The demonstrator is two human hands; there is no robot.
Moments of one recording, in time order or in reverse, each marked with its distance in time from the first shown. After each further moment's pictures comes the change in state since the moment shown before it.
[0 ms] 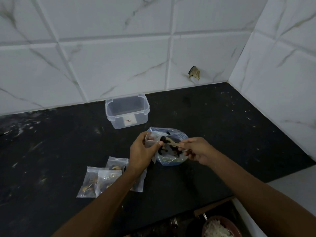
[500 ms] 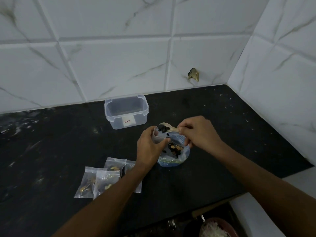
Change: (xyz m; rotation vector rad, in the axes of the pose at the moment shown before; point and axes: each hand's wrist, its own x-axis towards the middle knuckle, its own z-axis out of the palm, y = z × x) left_hand 0.012 0.011 0.024 0.211 0.080 0.113; right_hand -0.053 -0.051 -0.002 -0.608 0.163 -0.668
